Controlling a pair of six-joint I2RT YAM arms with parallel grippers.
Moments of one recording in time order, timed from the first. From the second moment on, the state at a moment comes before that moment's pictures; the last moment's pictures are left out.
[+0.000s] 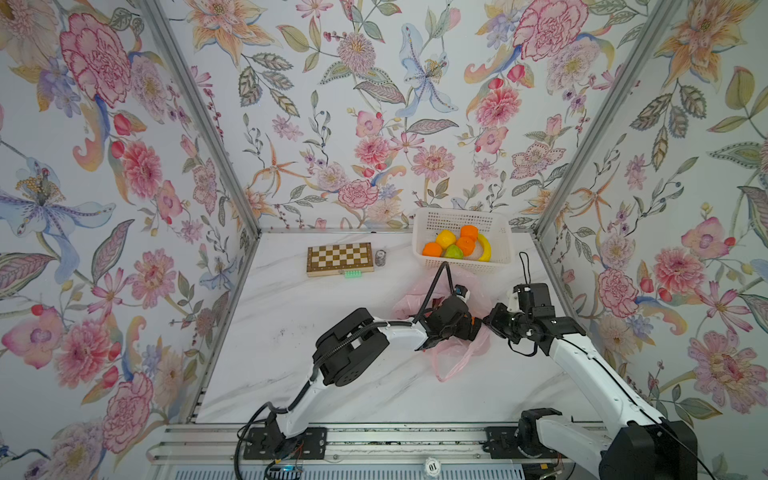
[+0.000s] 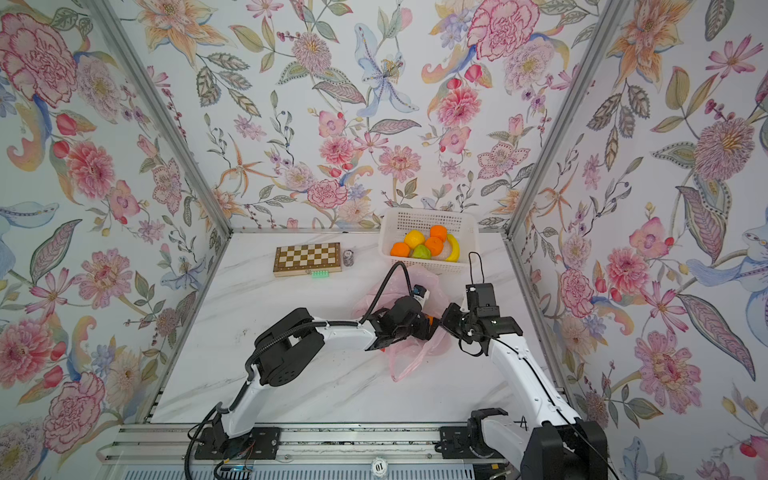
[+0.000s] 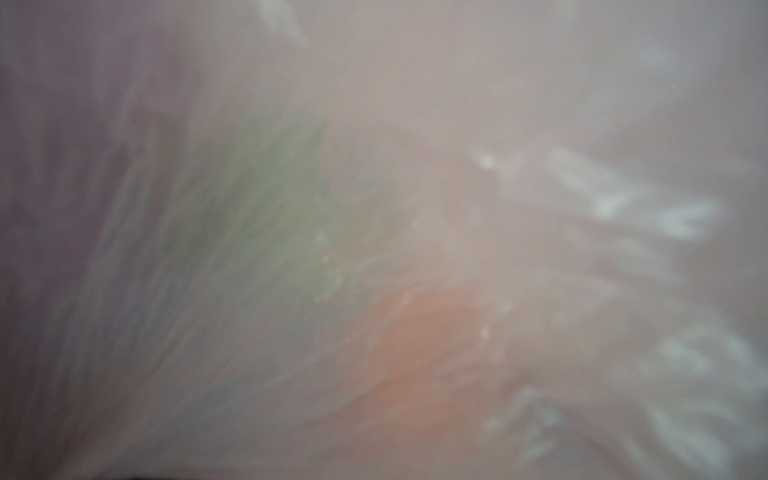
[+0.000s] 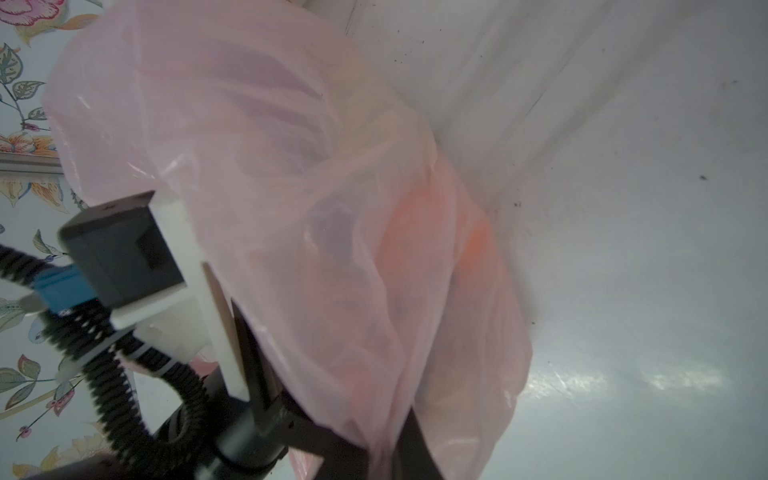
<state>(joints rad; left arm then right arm) -1.03 2.29 1.53 0.15 -0.03 -0.54 0.14 1.09 0.75 -0.60 -0.27 0.69</state>
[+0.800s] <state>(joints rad) -1.03 2.32 1.72 -0.20 -0.13 -0.36 0.14 1.03 0.70 -0.60 -0.25 0.73</state>
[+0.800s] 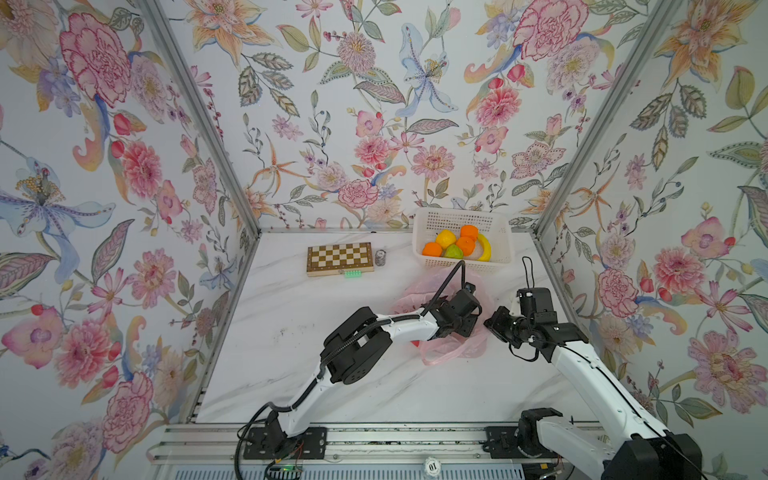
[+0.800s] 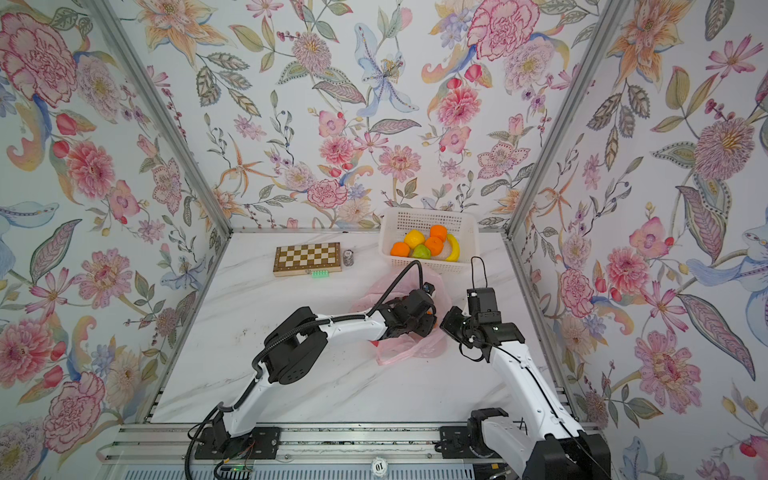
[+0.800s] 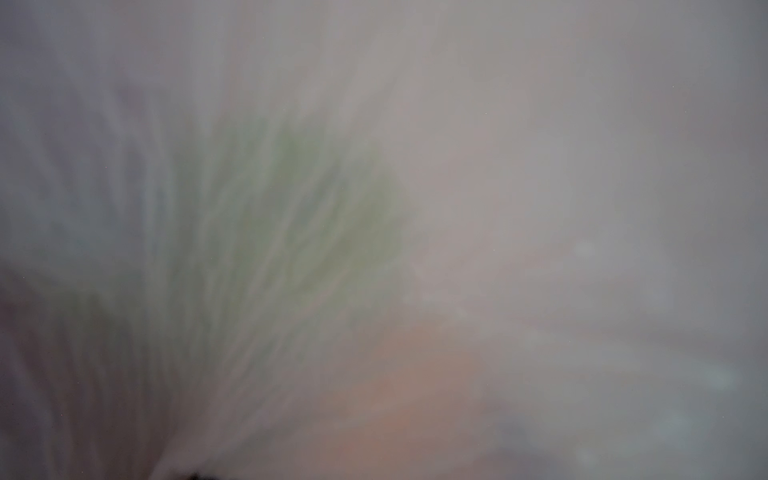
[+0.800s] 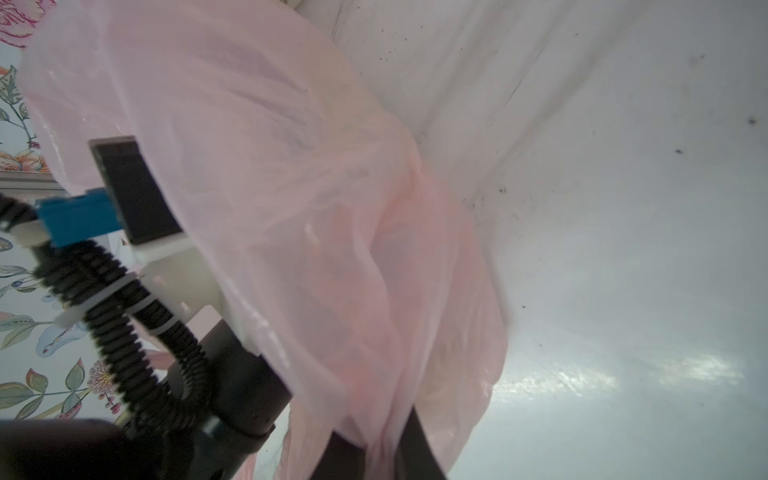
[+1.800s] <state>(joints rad) -1.05 1.88 1.25 0.23 0.05 -0.21 0.13 1.04 0.67 -0.58 -0.24 0.77</state>
